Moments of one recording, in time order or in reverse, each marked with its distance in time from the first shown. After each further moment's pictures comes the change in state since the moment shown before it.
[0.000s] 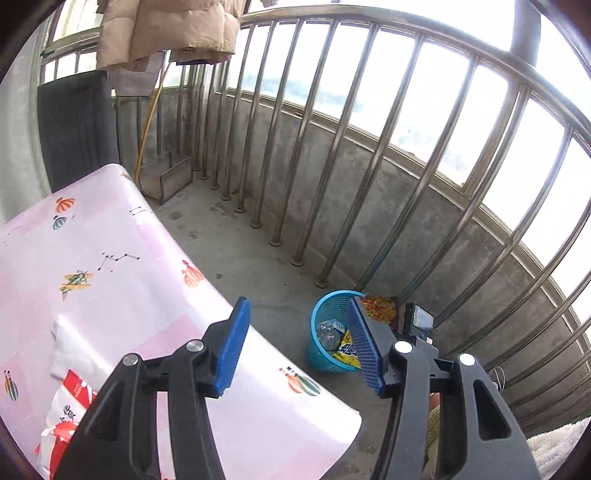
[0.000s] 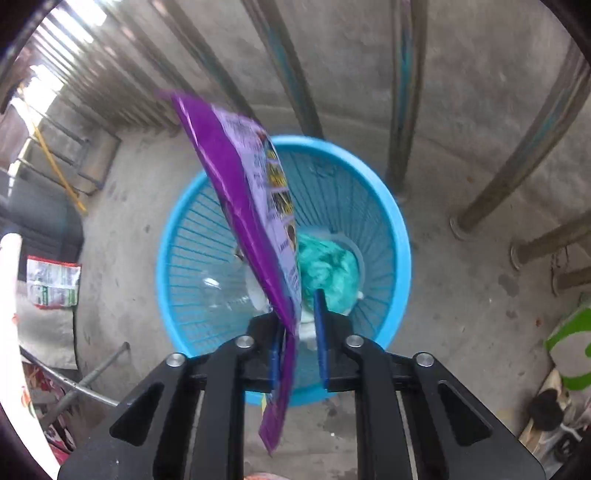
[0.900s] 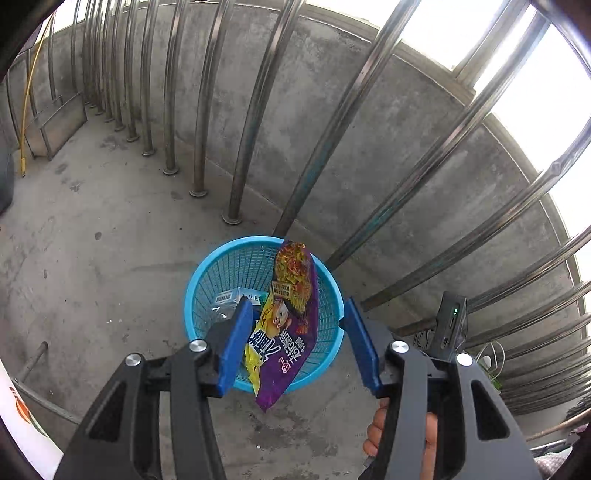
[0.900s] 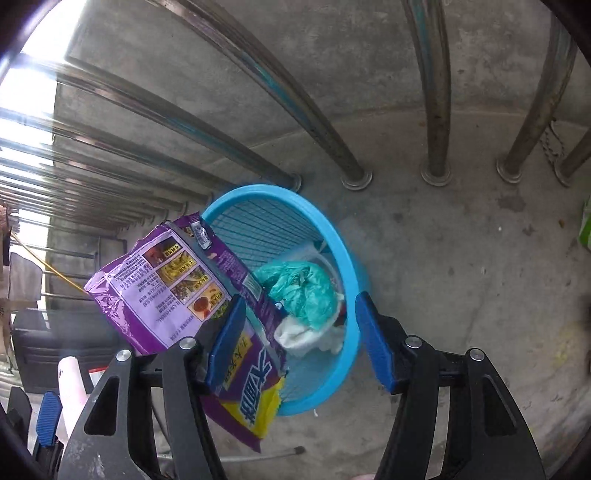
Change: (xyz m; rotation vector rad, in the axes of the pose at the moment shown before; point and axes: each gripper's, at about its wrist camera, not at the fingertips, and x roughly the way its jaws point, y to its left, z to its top) left arm 0.305 -0.177 -0.006 0.120 0.346 -0.236; right arm -0.048 -0.064 -0.014 0.427 -0.111 0.217
